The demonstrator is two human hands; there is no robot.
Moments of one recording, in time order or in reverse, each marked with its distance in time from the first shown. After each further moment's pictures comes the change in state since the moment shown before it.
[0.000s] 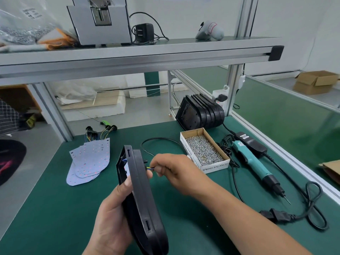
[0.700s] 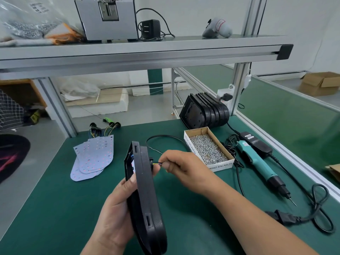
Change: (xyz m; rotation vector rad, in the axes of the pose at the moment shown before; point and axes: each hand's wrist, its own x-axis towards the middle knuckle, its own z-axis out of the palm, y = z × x) left_hand 0.005 0.007 0.002 -0.058 -0.078 -0.078; right_hand -0.004 0.006 -0.006 0.068 0.000 0.040
